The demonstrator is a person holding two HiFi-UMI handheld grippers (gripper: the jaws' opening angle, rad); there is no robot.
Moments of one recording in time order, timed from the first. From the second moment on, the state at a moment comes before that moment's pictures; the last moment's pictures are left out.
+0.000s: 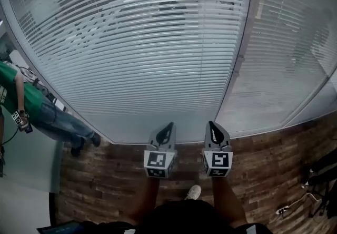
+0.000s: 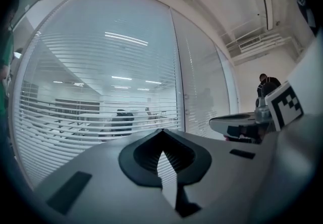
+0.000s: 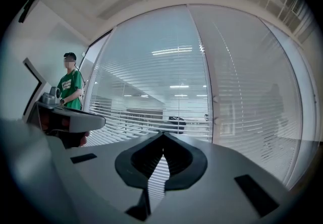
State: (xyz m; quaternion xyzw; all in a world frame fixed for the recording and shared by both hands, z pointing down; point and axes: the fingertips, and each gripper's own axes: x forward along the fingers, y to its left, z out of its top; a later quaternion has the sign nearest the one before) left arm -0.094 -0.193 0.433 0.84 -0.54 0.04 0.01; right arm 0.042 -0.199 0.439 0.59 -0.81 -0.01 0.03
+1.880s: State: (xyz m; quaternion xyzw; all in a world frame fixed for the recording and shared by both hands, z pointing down) left arm -0.067 -0.330 0.459 0.86 -0.52 0.04 0.00; right arm 0.094 -0.327 0.458 0.62 -0.78 -0.03 0.05
